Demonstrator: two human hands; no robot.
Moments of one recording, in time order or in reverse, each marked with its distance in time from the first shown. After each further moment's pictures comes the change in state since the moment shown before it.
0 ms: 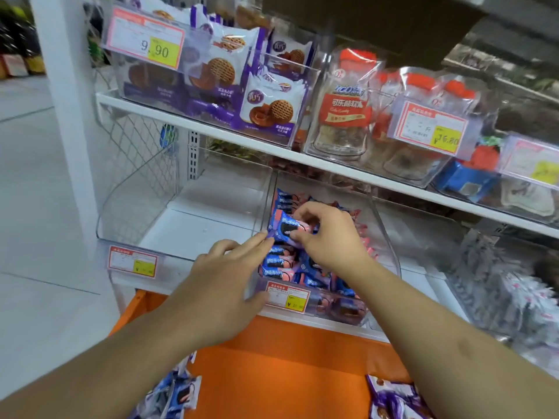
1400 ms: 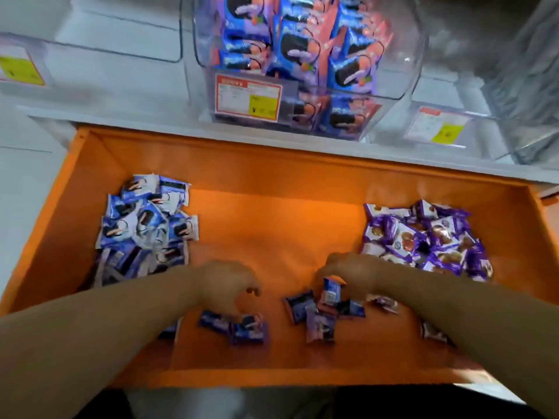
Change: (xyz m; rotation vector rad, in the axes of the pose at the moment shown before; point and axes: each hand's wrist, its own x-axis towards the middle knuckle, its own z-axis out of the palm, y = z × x) left_hand -0.087 -0.049 0.254 0.207 -1.116 0.312; right_hand -0.287 0.225 0.100 -0.447 -1.278 0.008
